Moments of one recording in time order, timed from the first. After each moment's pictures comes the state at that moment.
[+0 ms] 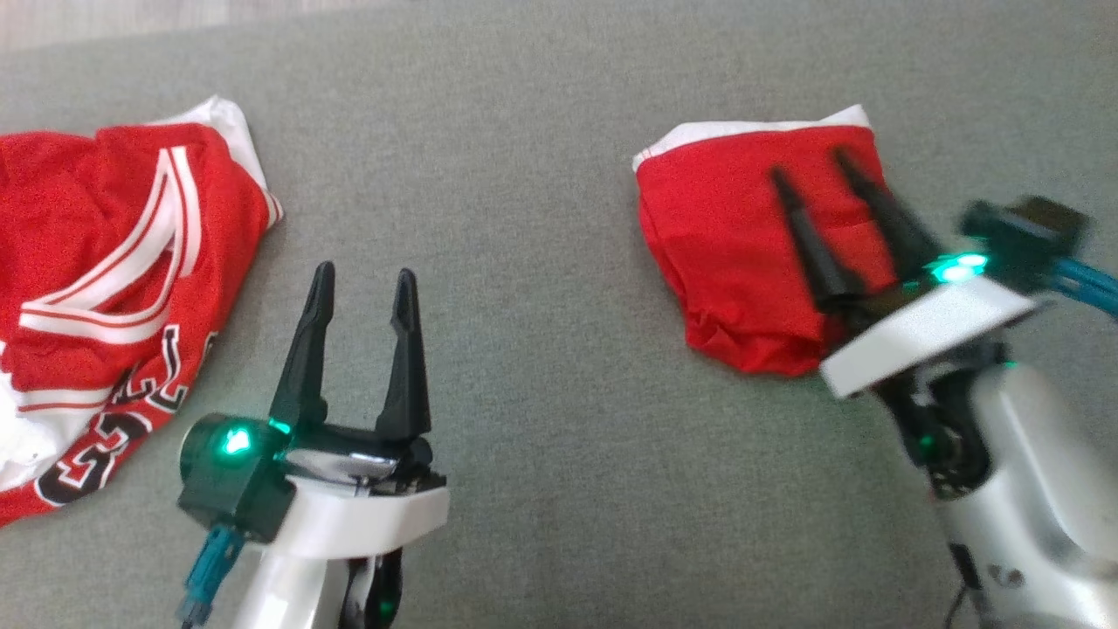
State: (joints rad) left arm -0.11 0.05 -0.28 -0.06 -0.28 -0.02 -0.26; right arm -0.36 -0.23 0.33 0.07 0.57 0.12 0.12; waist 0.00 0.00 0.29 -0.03
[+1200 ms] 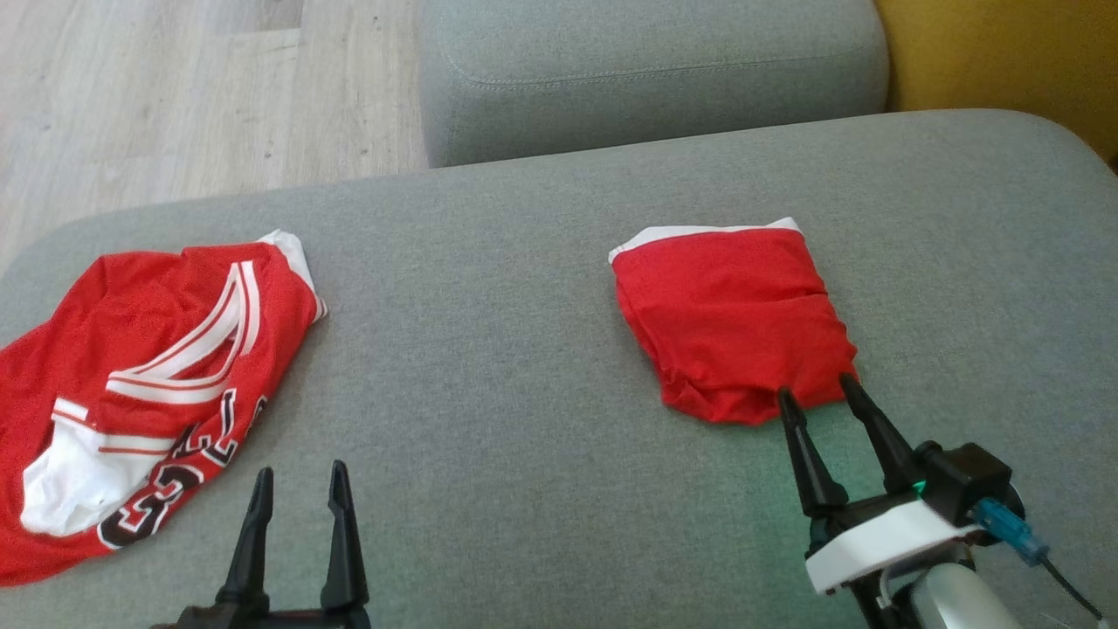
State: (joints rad) left arm 0.21 0.05 -0.13 0.02 -0.22 0.03 -0.26; right arm -0.05 -0.15 0.26 0.32 0.28 0.12 -0.25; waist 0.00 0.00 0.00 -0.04
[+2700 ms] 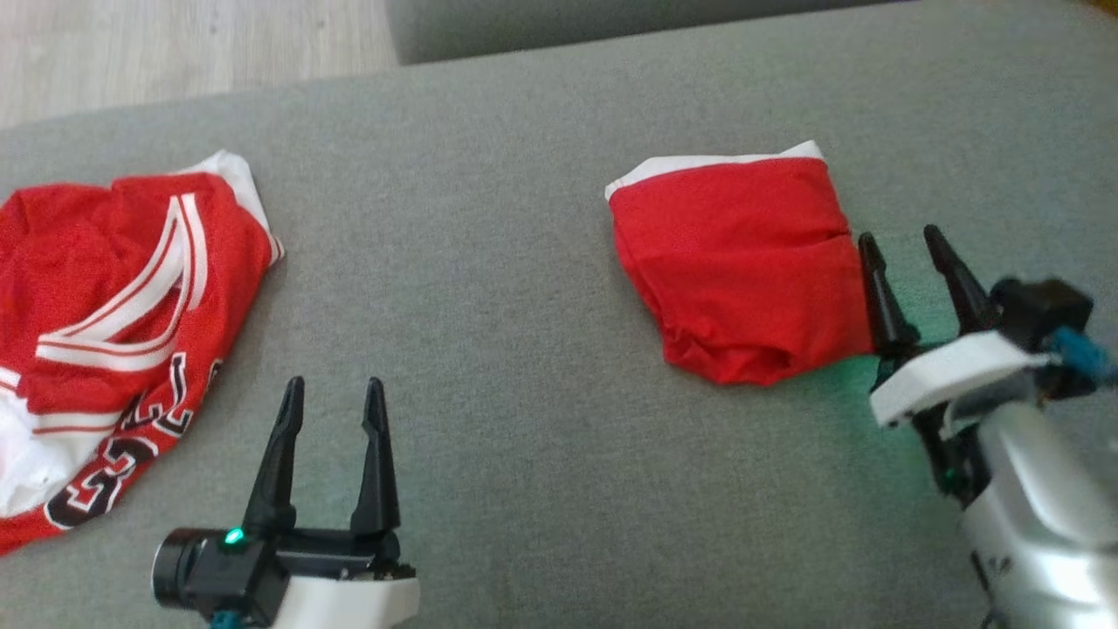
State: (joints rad) left arm 0.09 0.05 -0.20 -0.04 -0.17 0.02 -0.26; right arm -0.38 -0.22 0.20 0.56 0.35 0.12 -0.23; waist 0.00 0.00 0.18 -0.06
